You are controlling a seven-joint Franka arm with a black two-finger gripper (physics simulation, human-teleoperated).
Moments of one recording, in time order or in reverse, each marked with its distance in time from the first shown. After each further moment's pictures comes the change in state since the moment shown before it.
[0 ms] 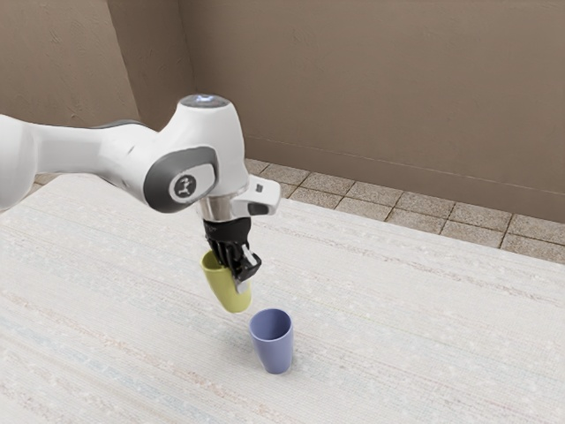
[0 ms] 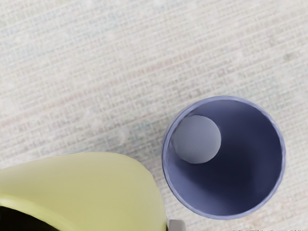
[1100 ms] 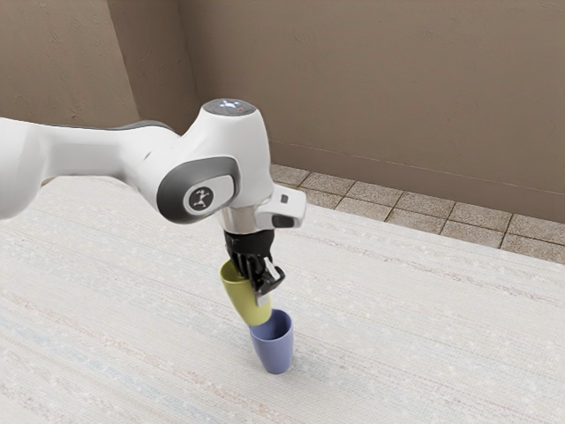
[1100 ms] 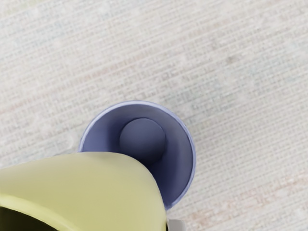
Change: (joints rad) arm 0.001 -0.009 -0.103 0.011 0.014 -0.013 -0.097
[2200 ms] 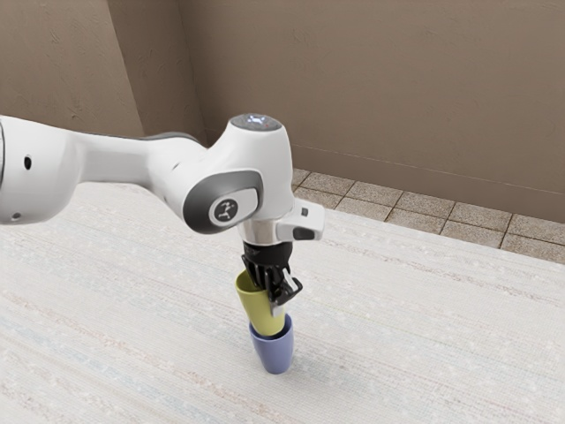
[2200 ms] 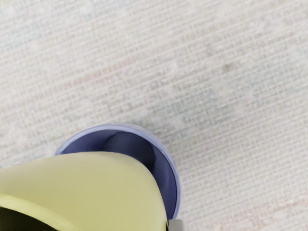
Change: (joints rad) arm -0.022 0.099 -0.004 0.054 0.001 0.012 -0.039
